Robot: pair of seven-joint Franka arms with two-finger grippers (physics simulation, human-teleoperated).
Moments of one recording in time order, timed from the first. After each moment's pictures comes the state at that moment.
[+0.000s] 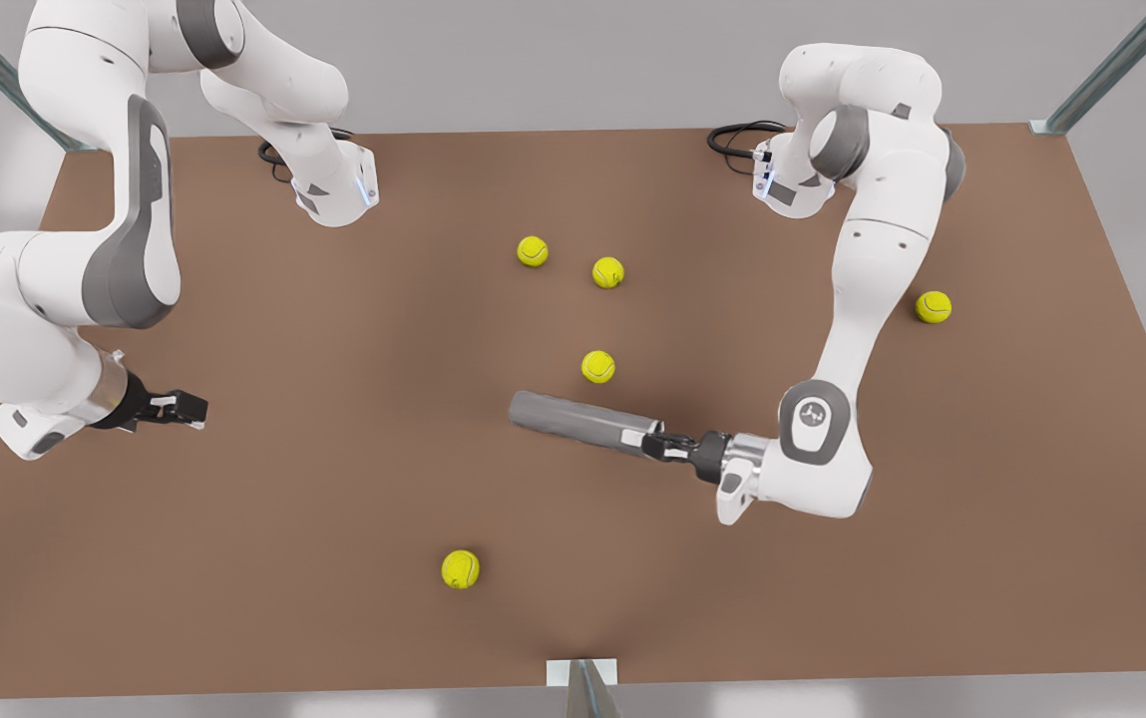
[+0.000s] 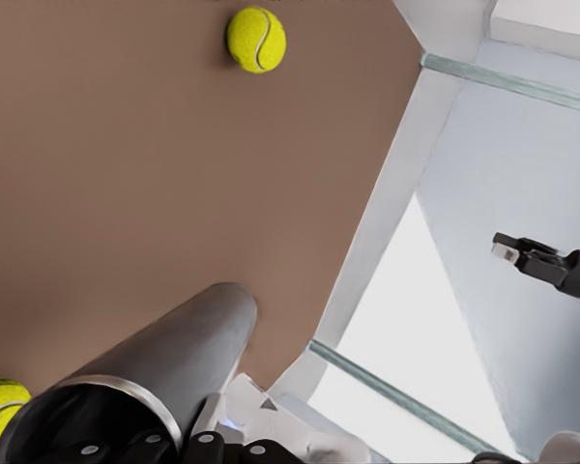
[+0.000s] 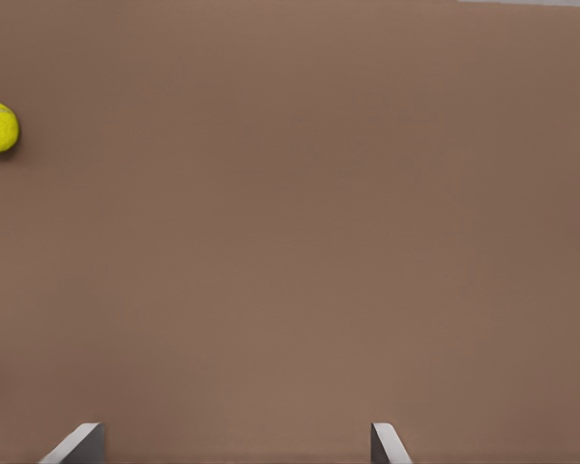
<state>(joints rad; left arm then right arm) -0.13 0.90 -0.26 -1.12 -1.01 1.74 -0.07 -0.13 0.31 0.12 -1.40 -0.06 1.67 -0.04</state>
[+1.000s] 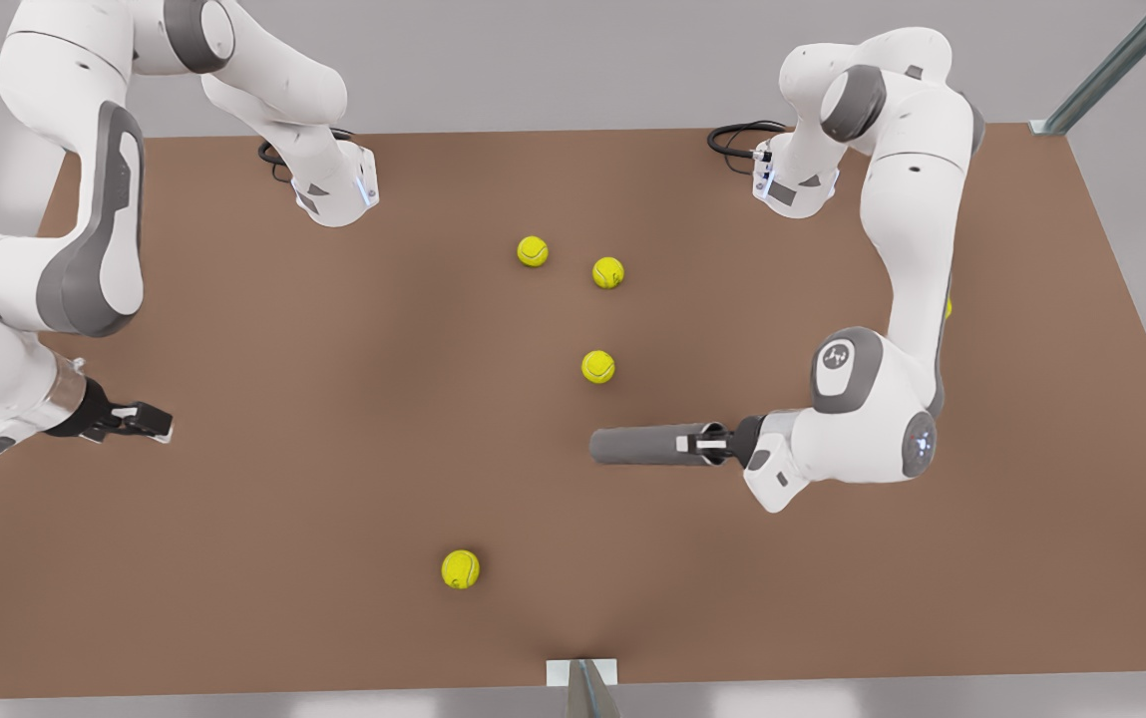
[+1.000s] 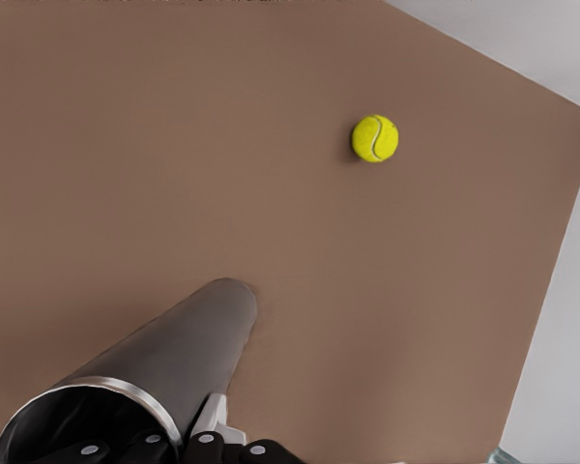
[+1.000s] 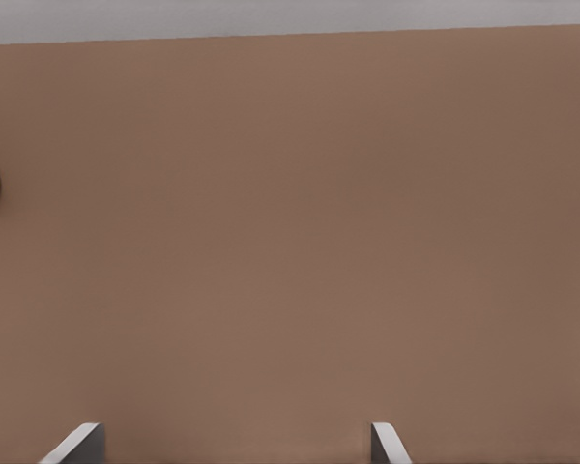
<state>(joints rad) -0.13 0.74 -0.26 -1.08 -0.51 1.75 -0.31 -0.20 0.33 0.13 -1.39 -0.04 1.74 -0.04</state>
